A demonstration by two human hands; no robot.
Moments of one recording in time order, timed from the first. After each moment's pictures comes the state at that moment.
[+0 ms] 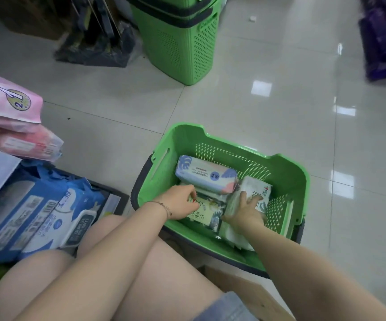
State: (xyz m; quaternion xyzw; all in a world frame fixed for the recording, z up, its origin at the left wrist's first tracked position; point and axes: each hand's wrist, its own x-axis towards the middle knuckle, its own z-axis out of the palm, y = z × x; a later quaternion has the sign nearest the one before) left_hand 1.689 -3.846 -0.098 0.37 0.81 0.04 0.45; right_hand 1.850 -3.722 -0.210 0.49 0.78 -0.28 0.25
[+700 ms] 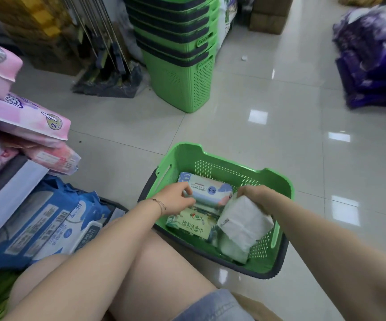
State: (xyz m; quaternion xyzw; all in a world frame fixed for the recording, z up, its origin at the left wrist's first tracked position) left_hand 1.688 -3.852 -0.051 0.32 0.83 0.16 0.42; right_hand 1.835 -3.657 -0.104 0.59 0.63 -0.44 0.22
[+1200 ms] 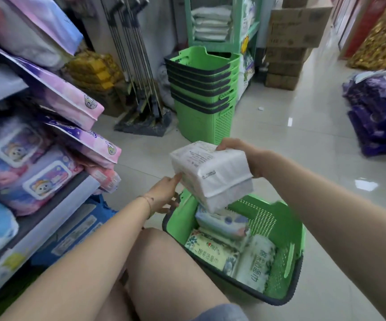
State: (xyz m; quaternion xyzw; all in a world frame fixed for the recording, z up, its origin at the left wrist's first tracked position) left_hand 1.667 -3.894 0.045 0.09 0.84 0.38 0.36; right_hand 1.764 -3.694 0.110 0.28 0.65 -0.69 0.14
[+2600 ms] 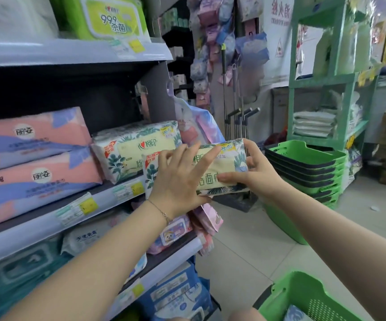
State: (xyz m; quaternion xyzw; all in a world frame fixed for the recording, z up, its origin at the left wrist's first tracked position) left_hand 1.654 -4.064 0.292 0.34 0.81 -0.05 -0.48; right_hand 1.673 -3.863 0.277 -0.13 0.71 -0.68 -0.15
